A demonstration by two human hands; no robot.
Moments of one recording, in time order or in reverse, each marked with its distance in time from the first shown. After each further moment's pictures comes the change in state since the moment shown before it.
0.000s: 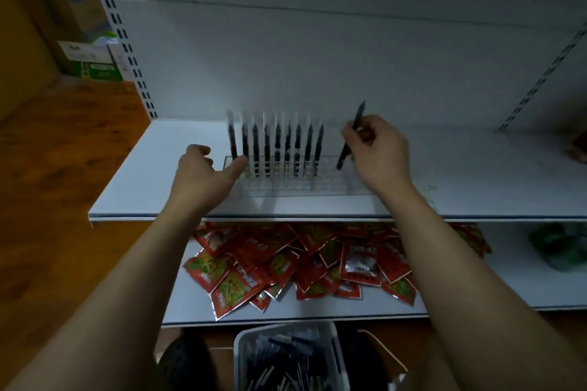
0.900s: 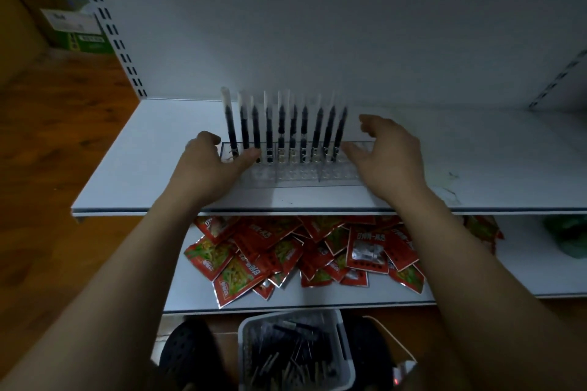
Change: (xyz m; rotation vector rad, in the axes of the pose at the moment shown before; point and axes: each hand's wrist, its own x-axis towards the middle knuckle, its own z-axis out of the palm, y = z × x) left_hand 0.030 -0.013 0.018 0.179 -0.111 0.022; right_hand -0.002 0.024 0.017 -0.384 -0.212 0.018
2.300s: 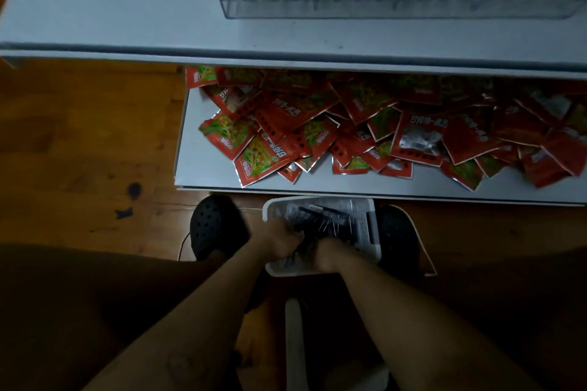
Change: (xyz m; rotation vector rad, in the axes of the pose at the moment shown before) left_hand -0.131 -0.183 0.193 0.284 -0.909 -0.381; right_hand -0.256 0.127 0.292 -0.259 -1.422 0.321
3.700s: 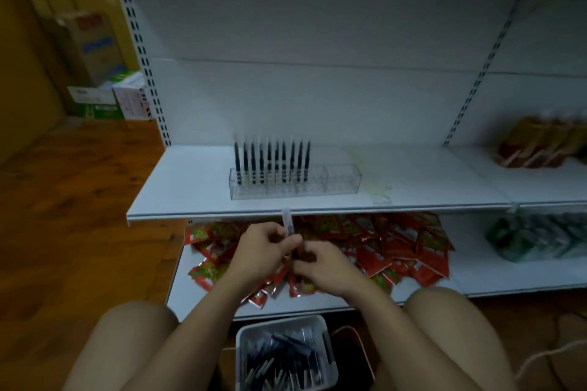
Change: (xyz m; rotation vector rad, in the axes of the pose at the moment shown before) left_hand -0.225 0.094 -0.079 -0.423 0.652 0.763; right_hand -0.322 -0.035 -0.108 0.619 0.738 -0.587
